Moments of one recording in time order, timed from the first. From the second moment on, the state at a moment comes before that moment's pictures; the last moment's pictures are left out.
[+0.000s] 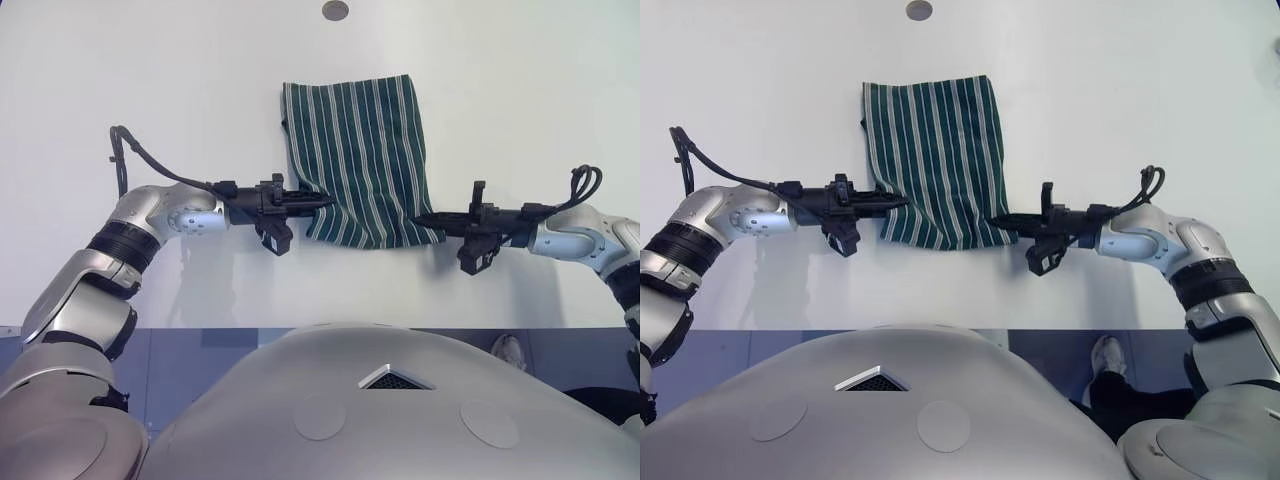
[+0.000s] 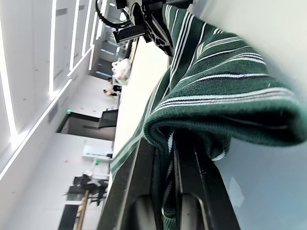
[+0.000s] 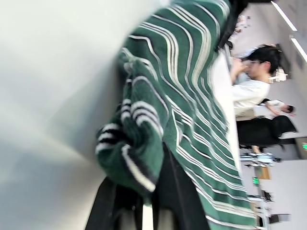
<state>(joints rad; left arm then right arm) -0.34 0.72 -0.71 0.50 0.55 -1.19 -0.17 -0.13 -0.96 0.56 0.39 -0.43 -1.16 0.38</state>
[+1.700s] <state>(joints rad) 0.02 1.03 -0.26 -0.19 -0.70 0.48 -1.54 0.09 -0.82 0.34 -0.49 0.64 0.53 1.12</state>
